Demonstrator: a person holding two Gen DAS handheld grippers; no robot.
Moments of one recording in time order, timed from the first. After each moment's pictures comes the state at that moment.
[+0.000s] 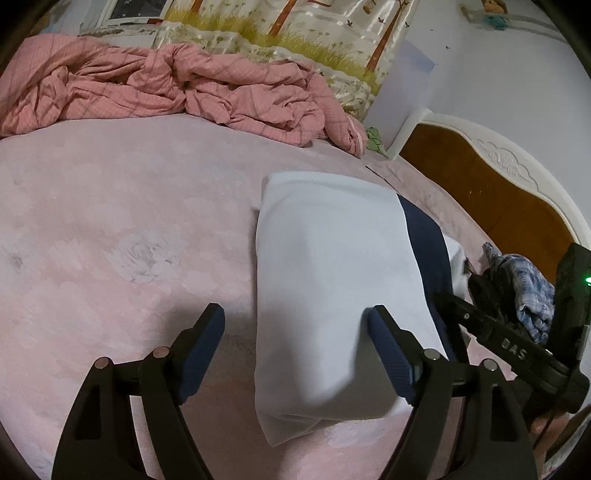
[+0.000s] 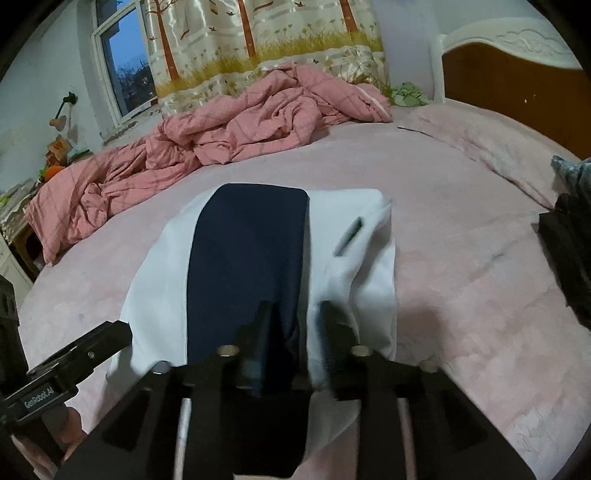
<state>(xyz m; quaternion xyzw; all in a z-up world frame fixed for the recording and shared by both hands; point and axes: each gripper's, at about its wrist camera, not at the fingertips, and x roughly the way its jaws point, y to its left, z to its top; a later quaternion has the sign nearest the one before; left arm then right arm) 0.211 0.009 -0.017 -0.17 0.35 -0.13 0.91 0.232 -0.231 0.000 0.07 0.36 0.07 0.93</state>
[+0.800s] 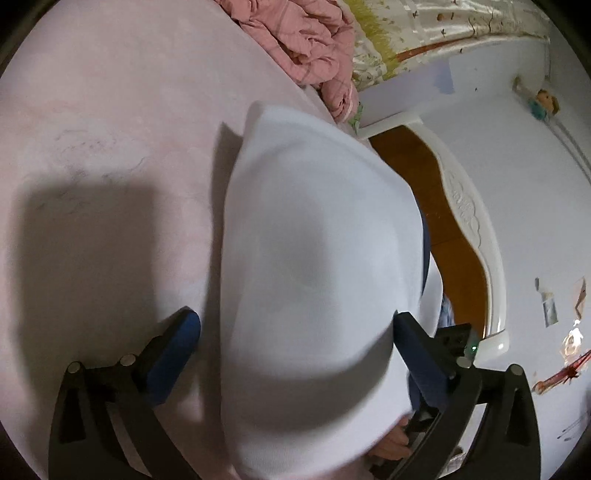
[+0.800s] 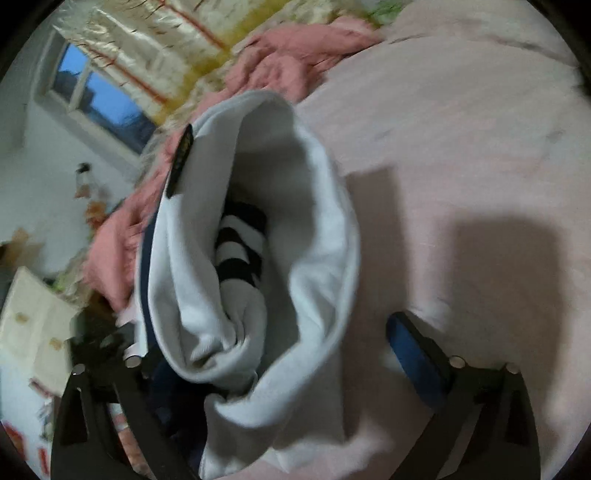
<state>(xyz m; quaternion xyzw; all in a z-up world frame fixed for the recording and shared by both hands) 0.285 0.049 -0.083 -0.40 0.44 -0.26 0.76 0.282 -0.293 -0.074 0.29 0.42 0.21 0.84</state>
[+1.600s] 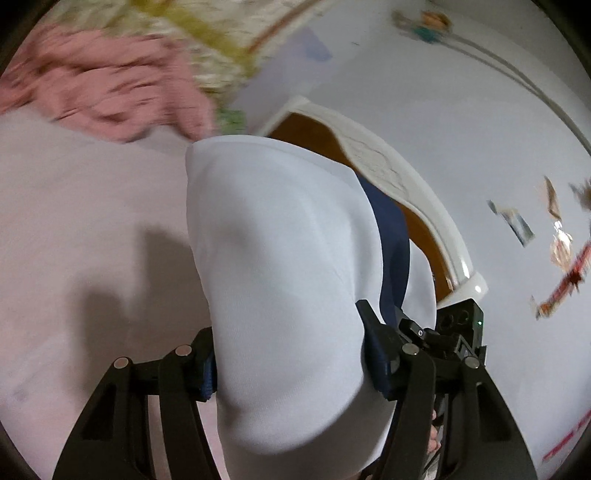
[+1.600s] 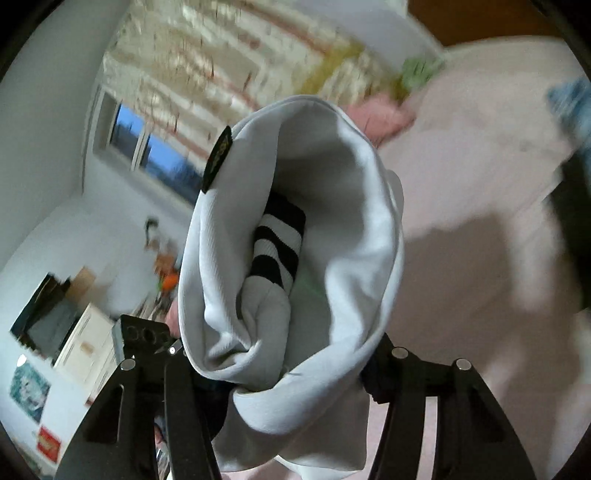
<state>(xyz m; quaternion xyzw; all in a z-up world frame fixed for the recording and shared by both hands) 0.265 -0.137 0.119 -0.26 0.34 -0.39 0.81 0.214 -0.433 0.087 0.36 0.28 0.24 0.86</state>
